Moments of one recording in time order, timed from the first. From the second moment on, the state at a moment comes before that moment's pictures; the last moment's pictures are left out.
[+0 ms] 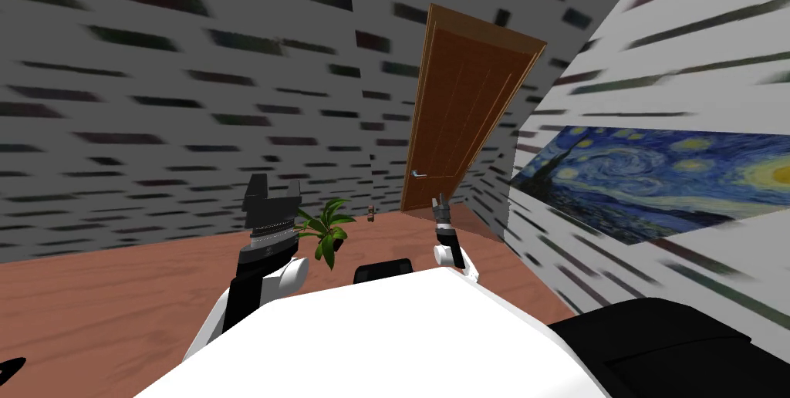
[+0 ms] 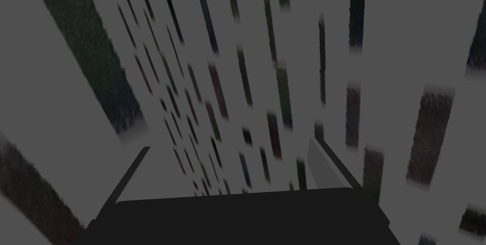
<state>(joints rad) 0.34 -0.16 -0.06 -1.60 -0.13 -0.74 -0.02</state>
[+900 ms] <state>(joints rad) 0.28 -0.21 -0.06 -1.36 -0.15 -0.78 -0.08</state>
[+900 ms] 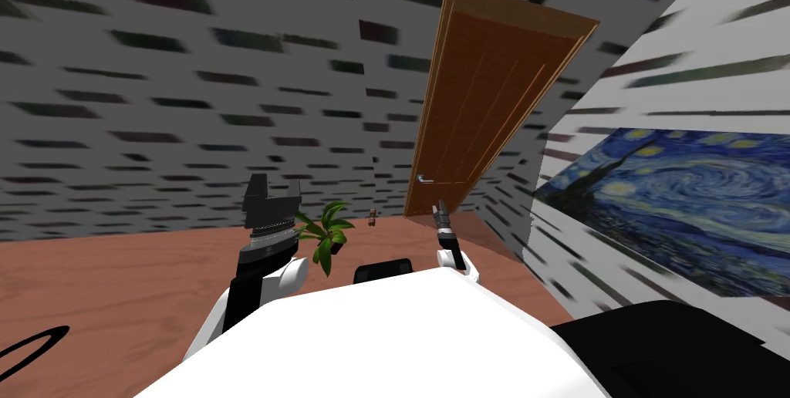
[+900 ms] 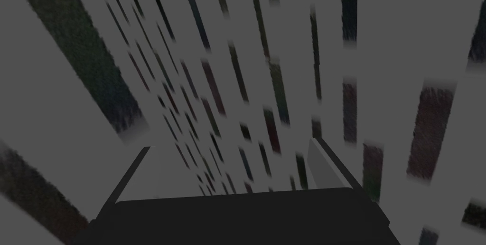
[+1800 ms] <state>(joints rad) 0.24 -0.25 -0.06 -1.16 -0.15 -0.83 -0.14</state>
